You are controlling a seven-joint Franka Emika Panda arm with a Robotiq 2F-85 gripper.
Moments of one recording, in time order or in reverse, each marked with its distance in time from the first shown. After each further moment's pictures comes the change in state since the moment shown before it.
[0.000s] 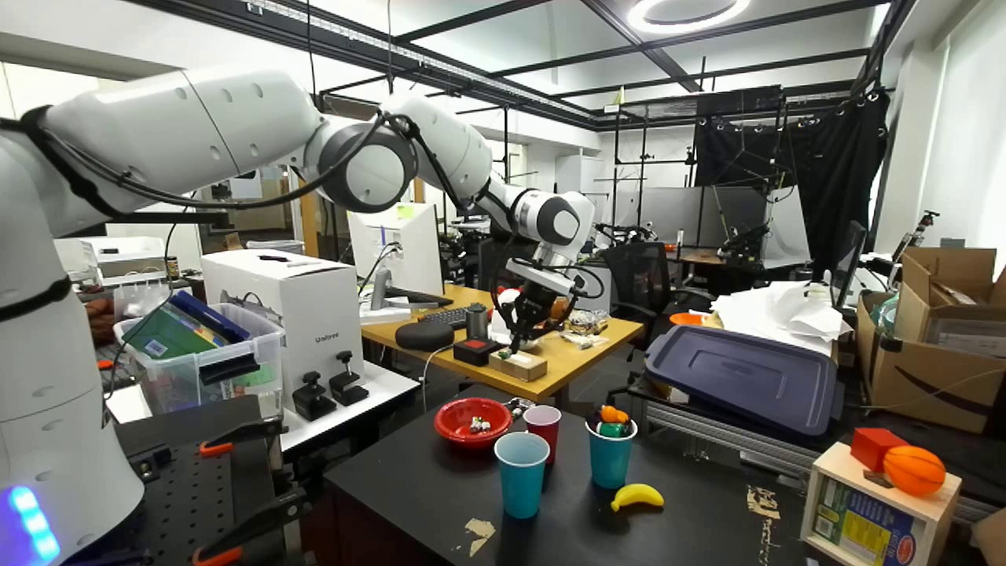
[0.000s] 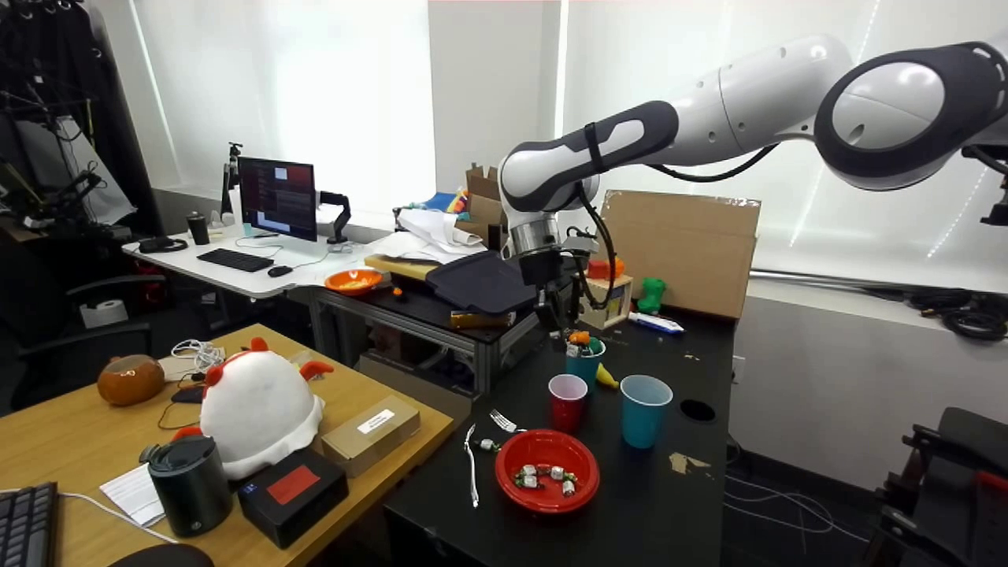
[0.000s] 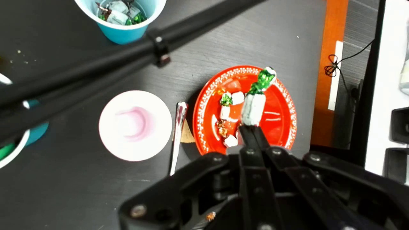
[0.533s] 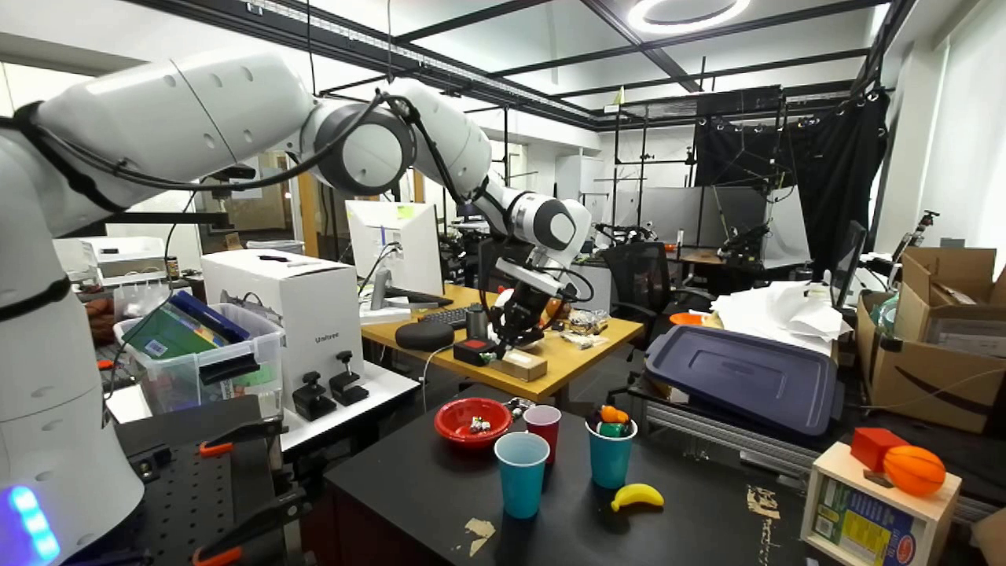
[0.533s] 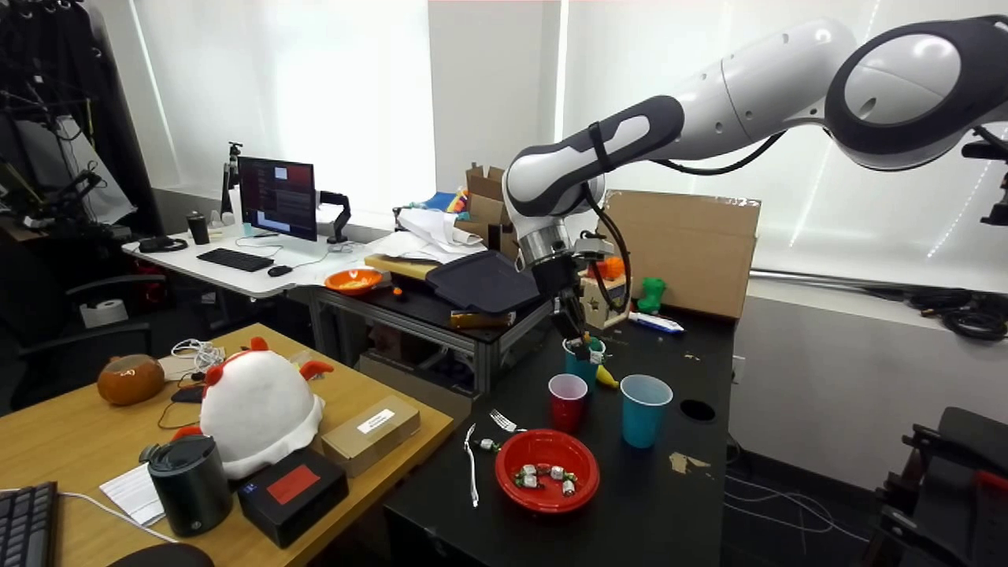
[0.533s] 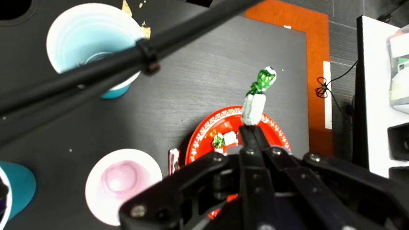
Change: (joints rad) arm -0.012 -0.062 -0.006 -0.130 0.002 -0.054 0.087
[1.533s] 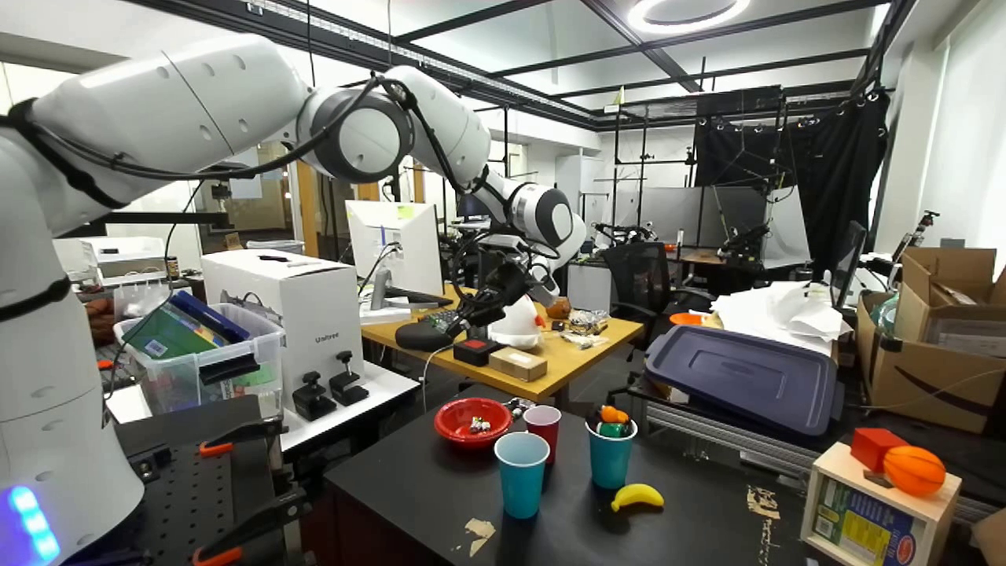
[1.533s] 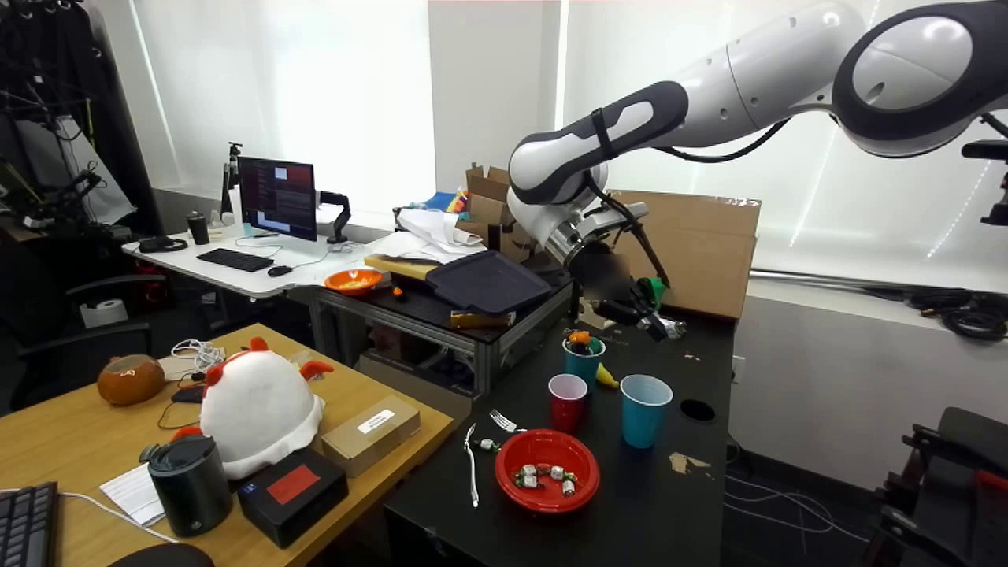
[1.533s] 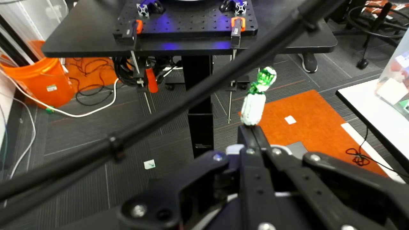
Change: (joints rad) arm 0.002 -0.043 -0.020 -0.028 0.021 -0.487 0.532
